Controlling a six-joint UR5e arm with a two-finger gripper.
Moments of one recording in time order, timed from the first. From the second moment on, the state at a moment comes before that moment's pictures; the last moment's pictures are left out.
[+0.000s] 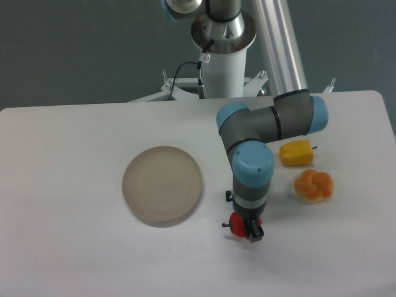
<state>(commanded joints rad) 2.41 -2.20 -1.38 -1.04 1.54 1.55</state>
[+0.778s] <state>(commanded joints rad) 2.40 -2.07 -1.39 -1.07 1.53 1.28</state>
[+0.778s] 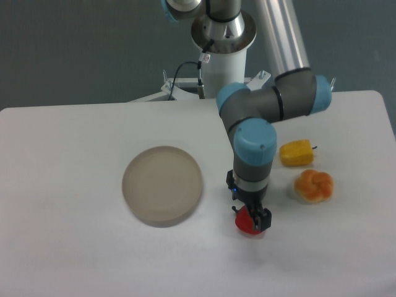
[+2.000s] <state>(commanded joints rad) 2.59 -1.94 -1.41 -1.42 1.53 1.78</state>
